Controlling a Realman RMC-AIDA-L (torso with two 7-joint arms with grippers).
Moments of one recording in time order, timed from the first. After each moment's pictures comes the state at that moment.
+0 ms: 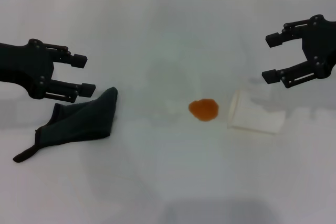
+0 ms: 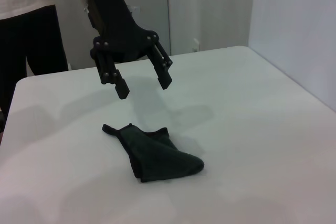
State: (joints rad) left arm -0.58 -1.90 0.87 0.94 2.06 1.77 -1.63; right arm 0.57 1.98 -0.88 -1.23 -2.05 -1.78 1.71
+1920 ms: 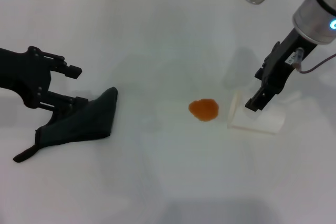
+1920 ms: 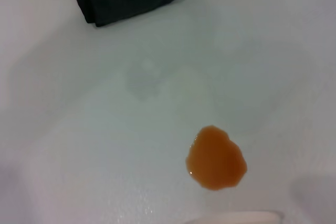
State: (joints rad) left arm -0.60 -1.91 0.89 1.04 2.20 1.80 -1.64; right arm 0.91 2.01 -1.33 -1.15 -2.55 -1.73 2.35
